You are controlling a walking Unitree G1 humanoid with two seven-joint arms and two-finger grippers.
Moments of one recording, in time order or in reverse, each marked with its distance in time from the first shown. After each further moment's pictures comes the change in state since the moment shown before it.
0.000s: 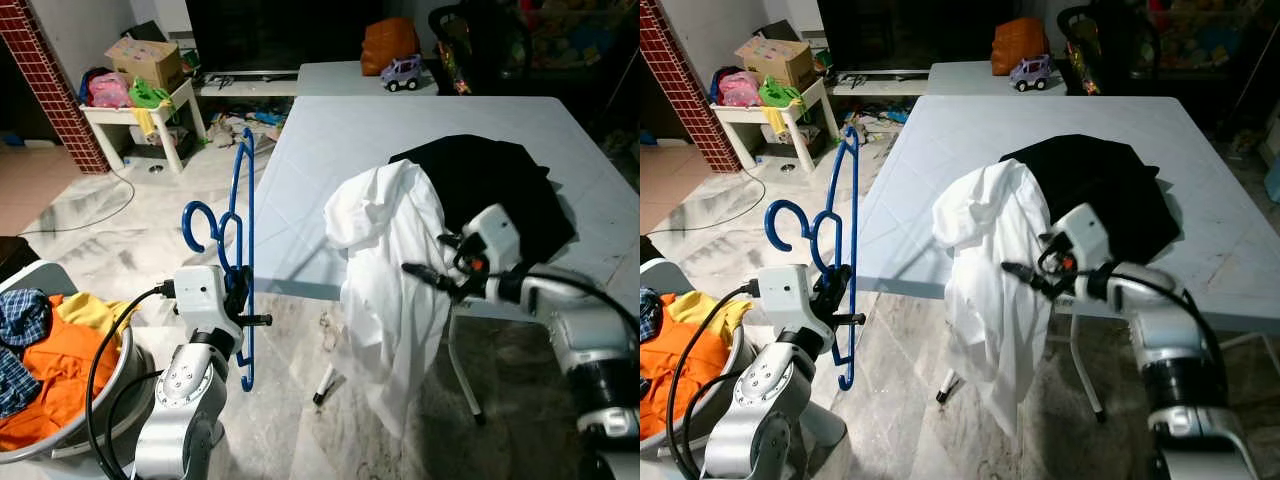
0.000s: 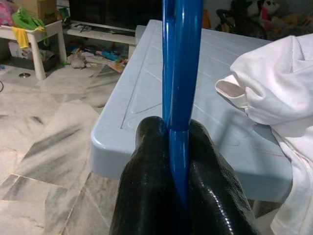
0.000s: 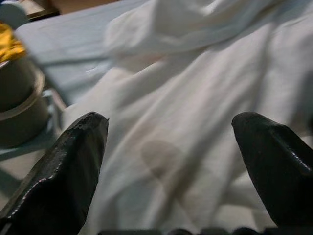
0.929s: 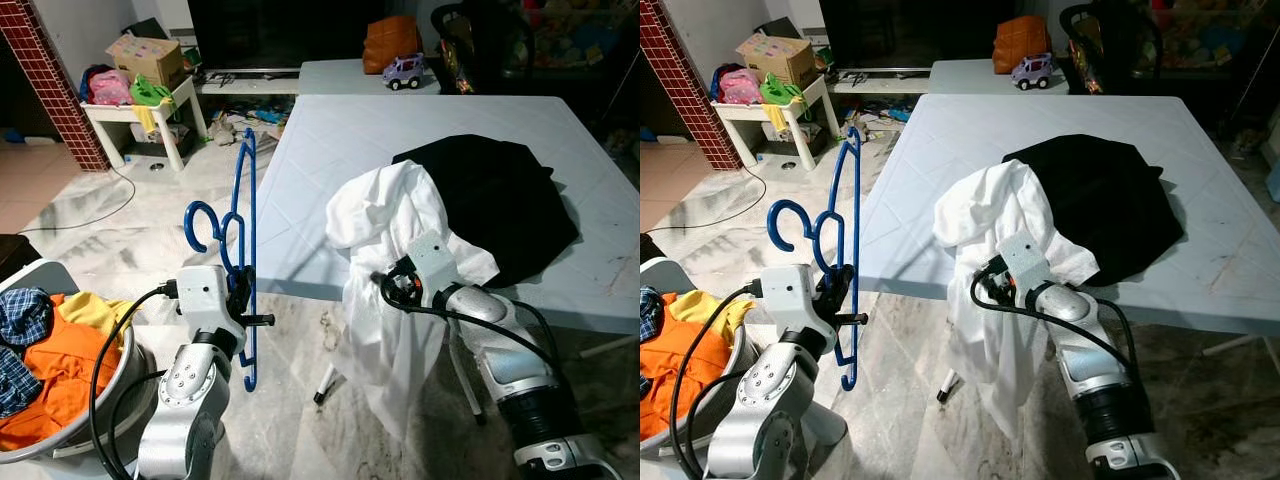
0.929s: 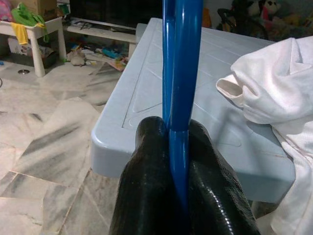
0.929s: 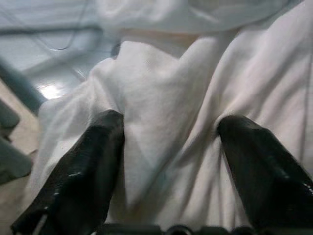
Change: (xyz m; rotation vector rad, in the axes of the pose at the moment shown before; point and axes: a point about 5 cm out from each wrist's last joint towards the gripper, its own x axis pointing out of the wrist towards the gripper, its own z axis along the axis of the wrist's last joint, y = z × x) left arm 0.000 -0.002 -0.001 -0.011 0.003 0.003; right arm 0.049 0.046 -0.010 -0.078 0.082 -0.307
